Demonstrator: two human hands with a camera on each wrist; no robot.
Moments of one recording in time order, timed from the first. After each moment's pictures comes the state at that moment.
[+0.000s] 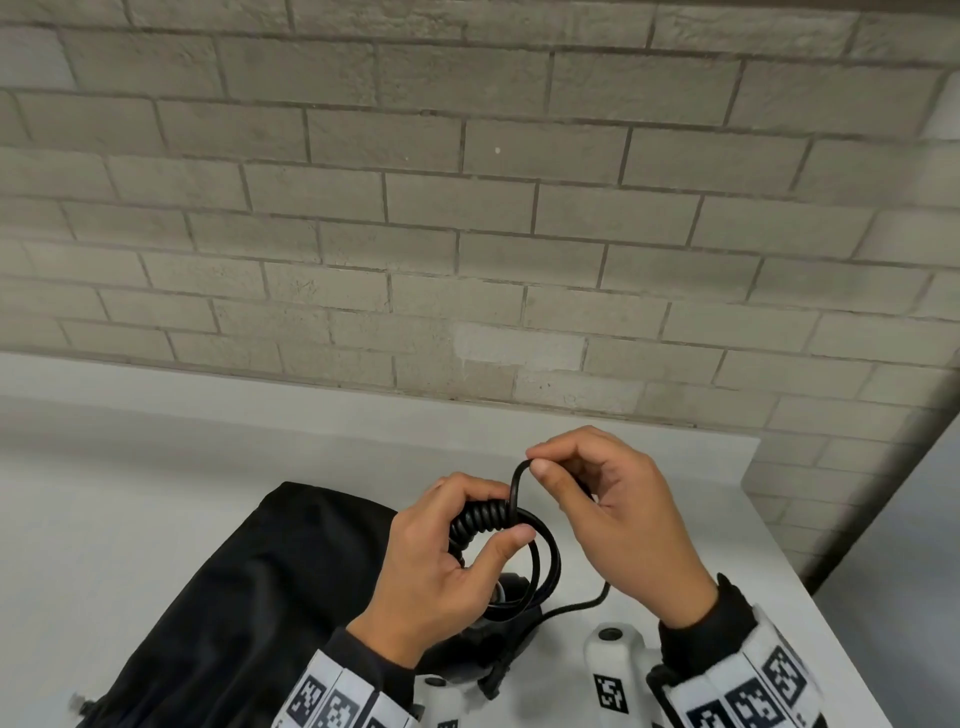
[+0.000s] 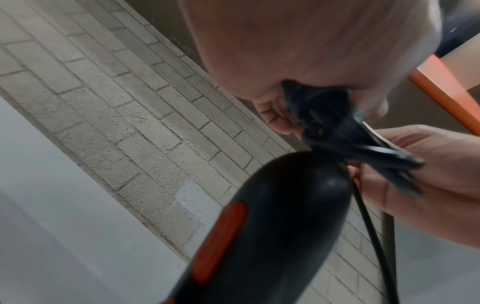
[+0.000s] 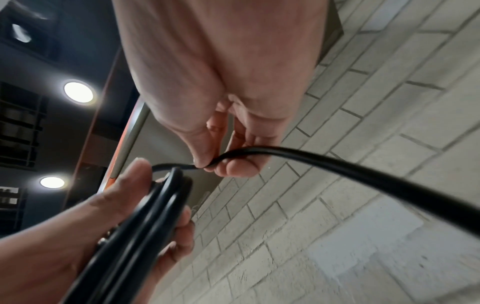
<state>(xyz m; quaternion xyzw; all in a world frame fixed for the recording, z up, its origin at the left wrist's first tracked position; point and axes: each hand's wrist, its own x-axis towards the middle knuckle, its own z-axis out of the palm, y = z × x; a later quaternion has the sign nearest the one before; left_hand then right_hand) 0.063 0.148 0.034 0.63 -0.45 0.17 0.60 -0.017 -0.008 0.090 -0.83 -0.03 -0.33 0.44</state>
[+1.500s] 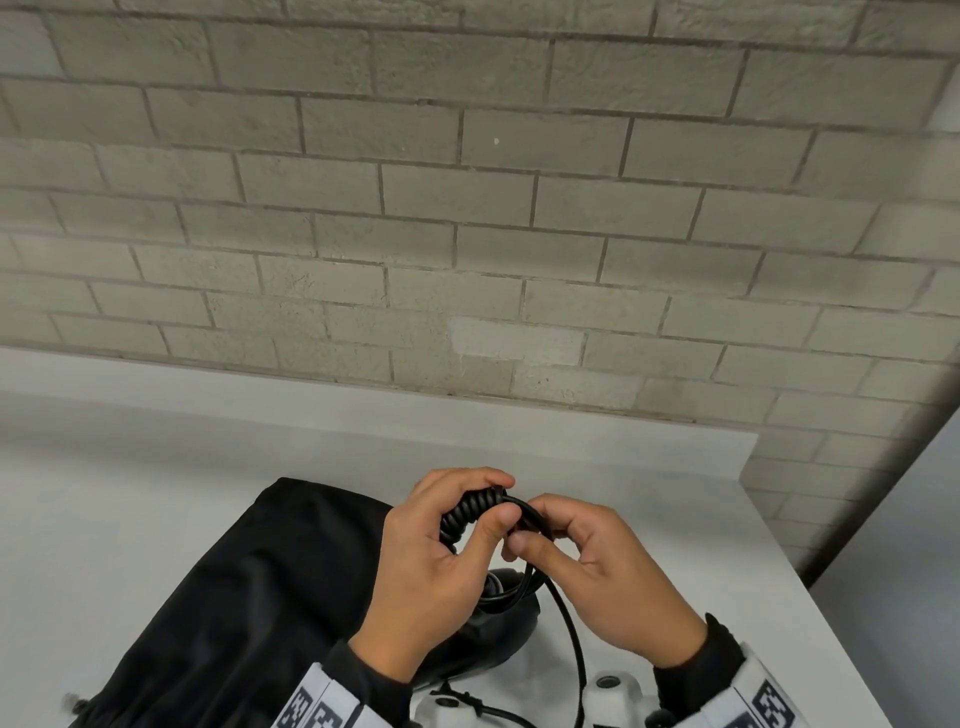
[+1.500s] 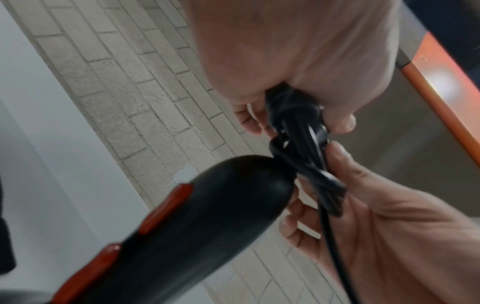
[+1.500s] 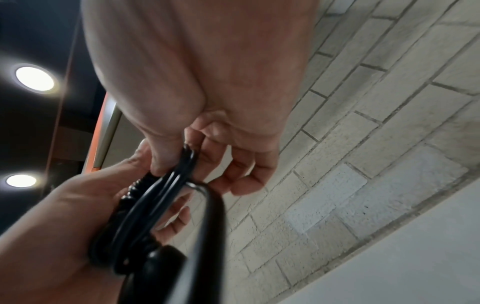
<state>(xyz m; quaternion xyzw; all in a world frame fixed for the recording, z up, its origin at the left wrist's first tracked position) 0.052 0.149 0.042 0.66 -0.36 0.11 0.65 -0.029 -0.002 0.062 -0.85 -0.06 -0.15 0.50</state>
